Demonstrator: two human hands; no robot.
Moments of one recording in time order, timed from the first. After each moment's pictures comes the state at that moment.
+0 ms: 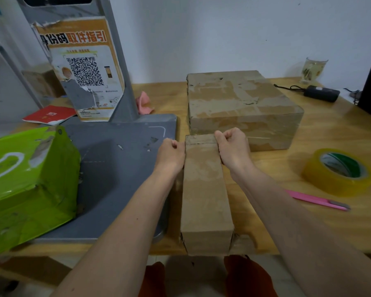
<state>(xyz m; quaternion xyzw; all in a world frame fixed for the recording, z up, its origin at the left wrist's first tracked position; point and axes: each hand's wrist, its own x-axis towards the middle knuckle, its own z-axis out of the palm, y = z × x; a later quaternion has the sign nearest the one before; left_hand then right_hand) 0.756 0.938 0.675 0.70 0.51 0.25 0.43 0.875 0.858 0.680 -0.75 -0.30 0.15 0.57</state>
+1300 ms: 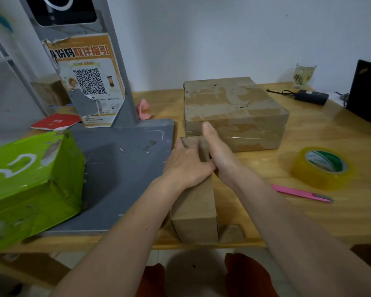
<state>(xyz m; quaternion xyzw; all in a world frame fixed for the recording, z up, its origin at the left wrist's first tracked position) 0.750 0.866 0.718 0.88 0.42 0.06 0.23 0.851 0.835 0.693 -0.58 -0.37 0.40 0.61</state>
